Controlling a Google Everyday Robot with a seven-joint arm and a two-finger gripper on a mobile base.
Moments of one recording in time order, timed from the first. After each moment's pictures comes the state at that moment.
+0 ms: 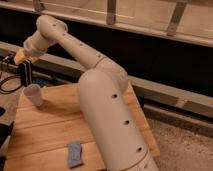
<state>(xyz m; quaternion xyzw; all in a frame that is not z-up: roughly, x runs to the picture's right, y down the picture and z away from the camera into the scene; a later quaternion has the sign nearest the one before) -0.415 -0.141 0.721 -0.48 -0.23 0.47 0.71</state>
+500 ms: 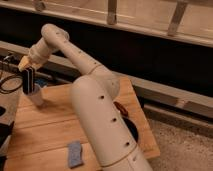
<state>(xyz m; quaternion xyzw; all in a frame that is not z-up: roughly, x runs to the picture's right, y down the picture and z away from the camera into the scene) -0.417 -0.107 0.770 -0.52 -0.19 0.49 0.67</state>
